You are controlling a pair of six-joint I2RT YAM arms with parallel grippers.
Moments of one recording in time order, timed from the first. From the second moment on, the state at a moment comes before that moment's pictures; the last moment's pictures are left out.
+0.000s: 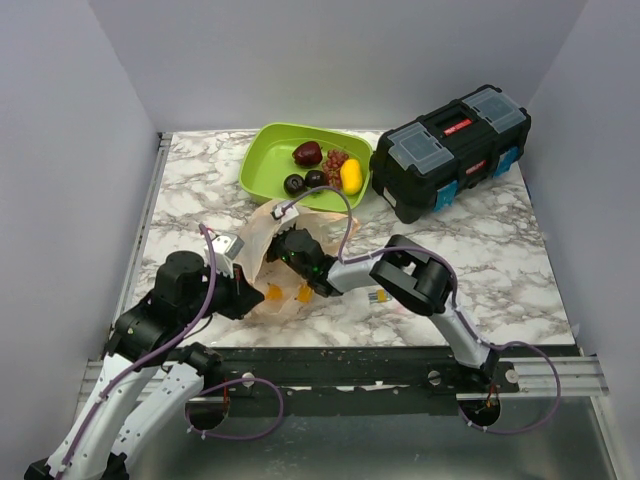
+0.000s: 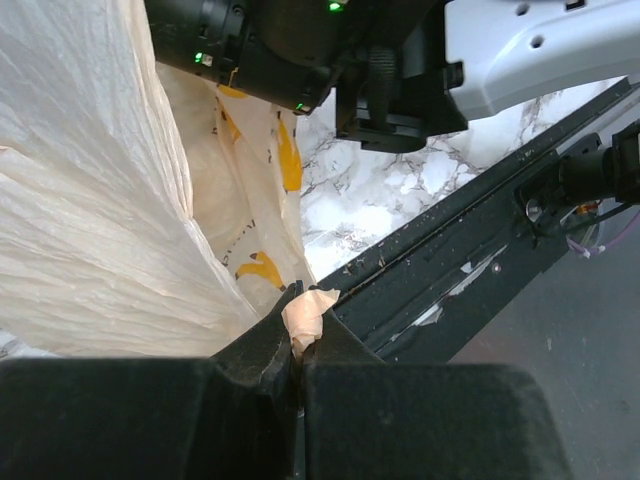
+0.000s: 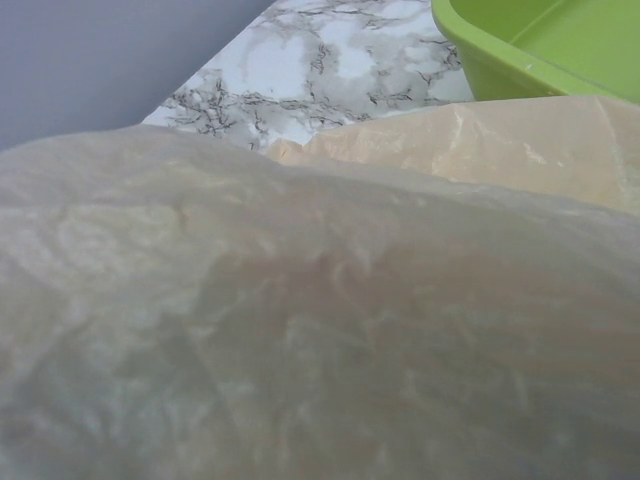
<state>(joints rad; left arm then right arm) -0.49 0.49 0.81 -0.90 0.32 -0.36 1.03 2.26 1.29 0.88 0.23 0.32</state>
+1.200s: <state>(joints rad) -0.49 0.49 0.81 -0.88 0.33 -0.35 1.04 2.41 1.55 0.71 0.25 0.32</state>
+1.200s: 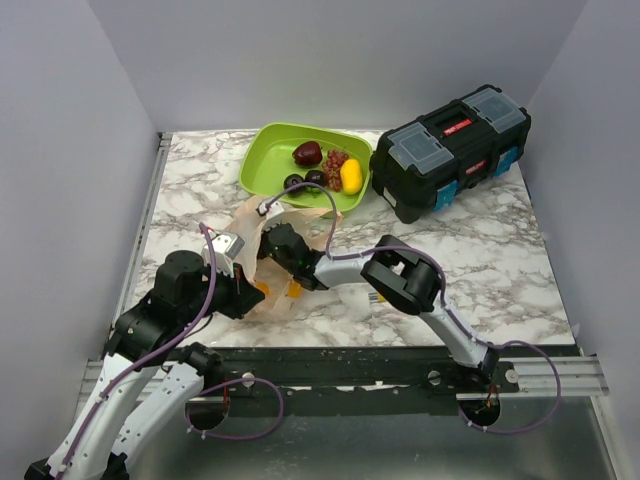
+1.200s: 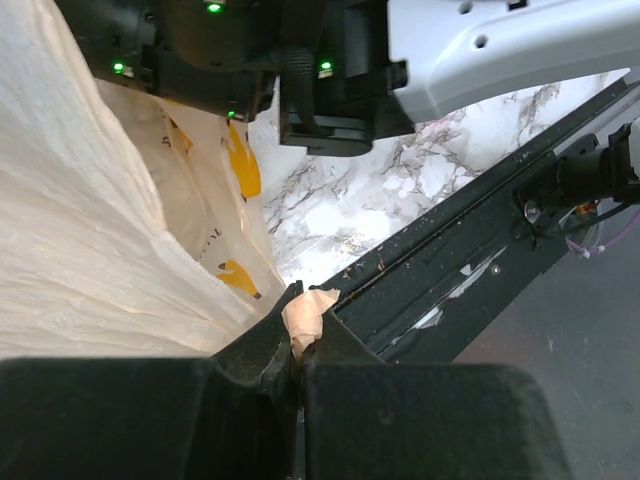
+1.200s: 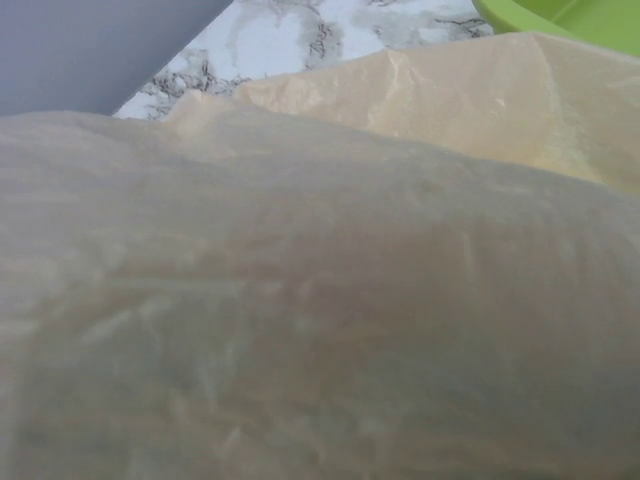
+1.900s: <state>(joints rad) -0.47 0.49 0.81 -0.88 0.33 -0.35 1.04 1.96 1.04 0.71 0.07 0.42</state>
